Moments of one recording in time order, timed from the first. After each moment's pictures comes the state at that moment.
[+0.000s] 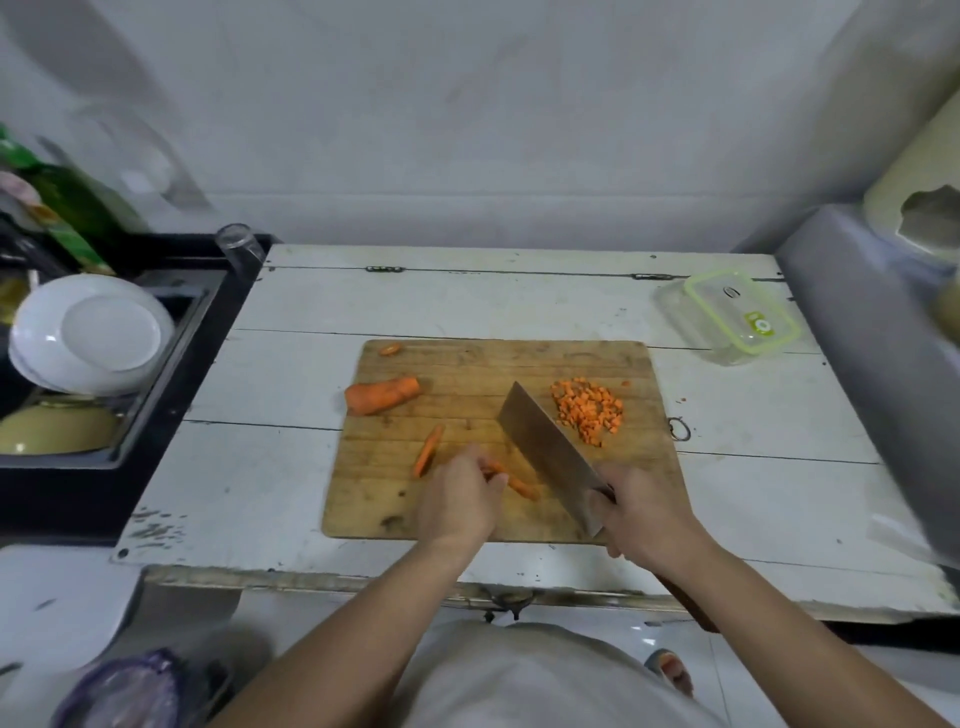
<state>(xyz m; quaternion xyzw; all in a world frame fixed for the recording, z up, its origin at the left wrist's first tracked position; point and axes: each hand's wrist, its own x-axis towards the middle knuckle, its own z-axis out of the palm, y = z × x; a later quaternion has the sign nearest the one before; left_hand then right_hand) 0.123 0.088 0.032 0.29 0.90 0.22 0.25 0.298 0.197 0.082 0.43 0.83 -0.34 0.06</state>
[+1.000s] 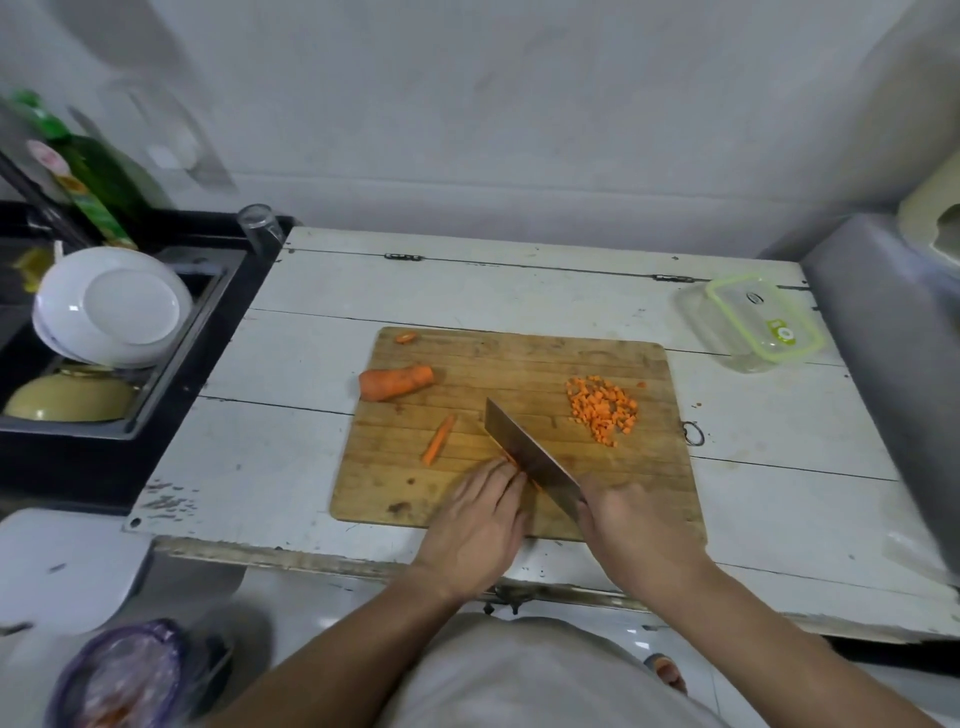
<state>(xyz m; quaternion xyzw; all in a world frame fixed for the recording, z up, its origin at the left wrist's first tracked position) 0.133 0.052 -0.032 0.63 0.76 0.14 -0.03 0.292 0.174 0.070 0.33 0.93 -0.12 0.08</state>
